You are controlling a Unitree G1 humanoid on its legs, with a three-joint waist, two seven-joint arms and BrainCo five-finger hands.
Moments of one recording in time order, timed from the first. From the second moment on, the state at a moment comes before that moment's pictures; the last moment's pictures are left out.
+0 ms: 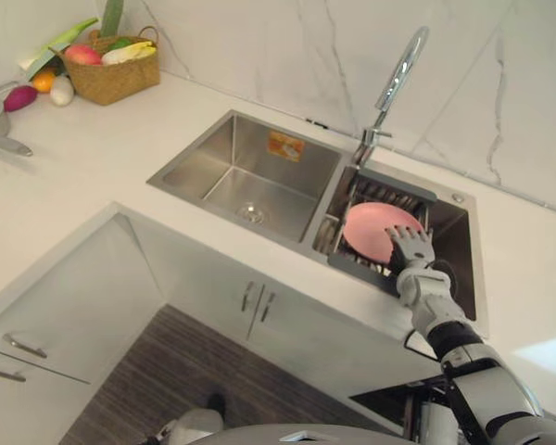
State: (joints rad) left arm 0.30 0.18 0.04 0.88 -0.13 0.17 -0.05; right arm -0.46 -0.50 0.22 0.77 -0.97 0.16 -0.18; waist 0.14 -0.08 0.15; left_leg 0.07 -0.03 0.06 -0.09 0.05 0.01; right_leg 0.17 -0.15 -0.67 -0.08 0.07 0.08
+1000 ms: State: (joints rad) left arm 0.30 0.20 0.00 0.87 -0.12 0.22 -0.20; right arm -0.57 -0.61 0.26 0.77 -0.91 0.13 -0.43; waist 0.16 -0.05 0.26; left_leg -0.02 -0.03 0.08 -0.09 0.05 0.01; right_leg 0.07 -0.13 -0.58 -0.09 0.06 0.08
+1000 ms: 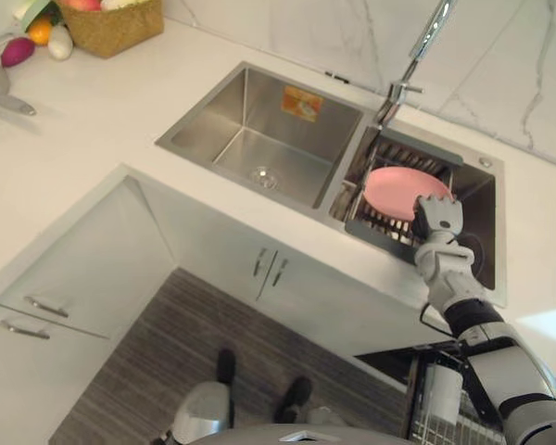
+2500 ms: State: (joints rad) left arm 0.30 0.21 -0.05 0.89 -0.06 0.24 -0.21; right arm -0.63 -0.56 0.23 0.82 -0.57 0.15 -0.27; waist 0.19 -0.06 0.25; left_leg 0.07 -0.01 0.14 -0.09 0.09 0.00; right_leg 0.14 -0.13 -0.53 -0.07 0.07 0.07
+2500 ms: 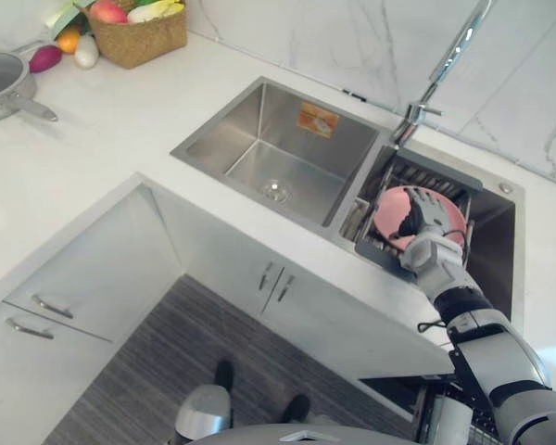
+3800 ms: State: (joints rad) left arm 0.34 0.21 -0.06 0.92 -0.08 0.32 -0.16; right arm -0.35 -0.64 0.03 0.41 -0.70 -0.21 -0.04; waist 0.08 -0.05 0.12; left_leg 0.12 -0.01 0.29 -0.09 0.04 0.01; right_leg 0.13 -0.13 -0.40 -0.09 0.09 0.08
